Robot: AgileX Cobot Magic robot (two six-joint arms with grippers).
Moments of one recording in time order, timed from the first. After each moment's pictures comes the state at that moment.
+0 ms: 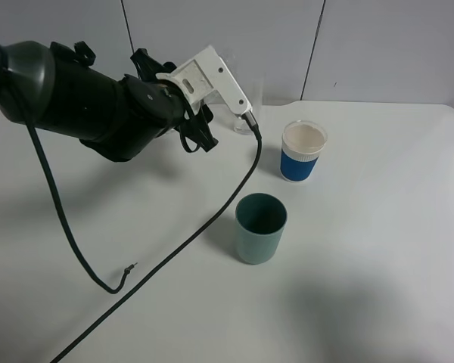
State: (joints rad) left arm -0.77 1.91 -1.04 -1.20 -0.70 1.66; right arm -0.07 0.01 -0.49 0.07 1.07 -0.17
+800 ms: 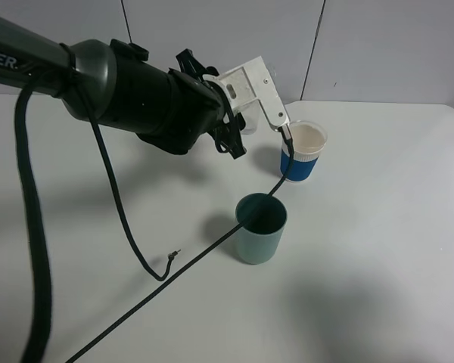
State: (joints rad) left arm -0.84 2.00 -1.22 -1.46 -0.67 2.02; right arm -0.07 0.01 -0.49 0.07 1.07 -0.17
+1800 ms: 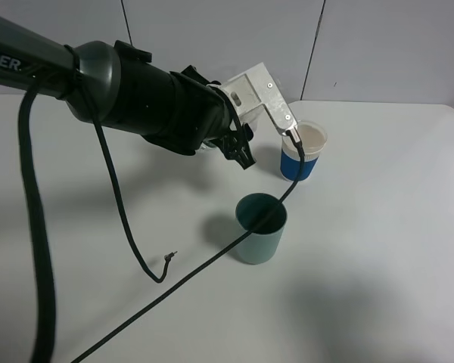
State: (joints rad) left arm -0.86 2.01 -1.23 -1.59 -0.59 2.05; right arm -0.07 0.01 -0.49 0.07 1.07 -0.17
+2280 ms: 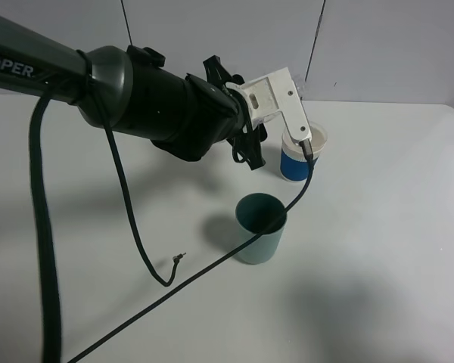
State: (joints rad) left arm -0.88 2.03 -1.25 -1.44 -0.59 2.05; right arm -0.07 0.01 -0.49 0.07 1.07 -0.17
